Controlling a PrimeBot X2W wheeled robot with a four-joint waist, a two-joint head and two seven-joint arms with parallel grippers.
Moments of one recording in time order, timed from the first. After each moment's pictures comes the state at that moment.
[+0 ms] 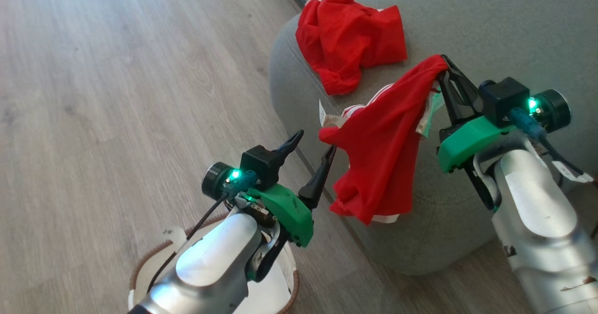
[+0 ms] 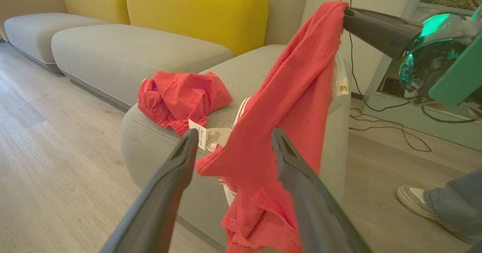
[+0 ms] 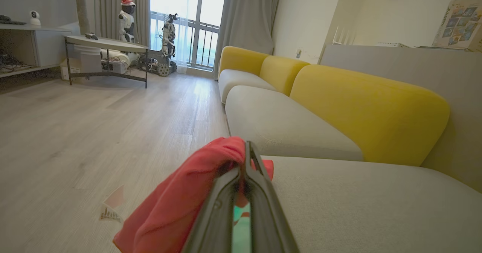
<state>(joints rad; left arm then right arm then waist) -0.56 0.09 -0.92 0.51 -0.62 0.10 -0.25 -0.56 -0.18 0.22 0.52 0.08 0.13 -0.23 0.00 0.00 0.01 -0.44</state>
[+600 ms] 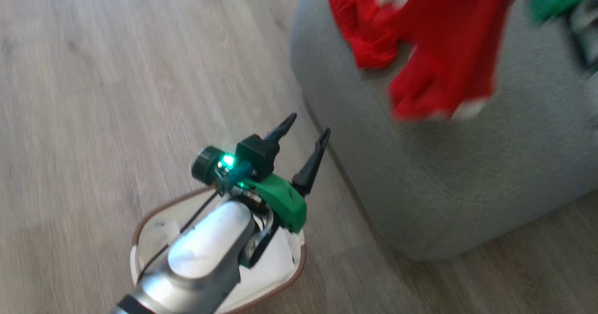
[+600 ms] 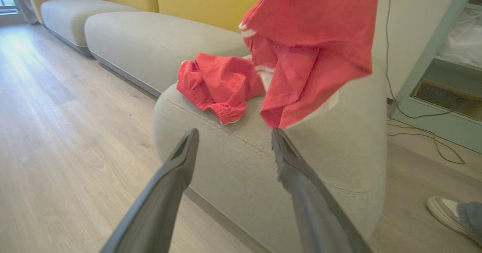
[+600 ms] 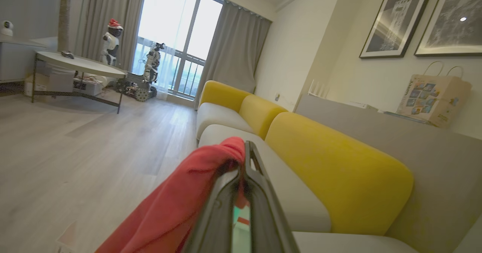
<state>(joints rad) -0.58 0.11 -0.88 0.49 -0.54 0.10 -0.25 -1.00 -0.33 0.21 0.61 0.16 0.13 -0.17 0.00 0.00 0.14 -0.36</state>
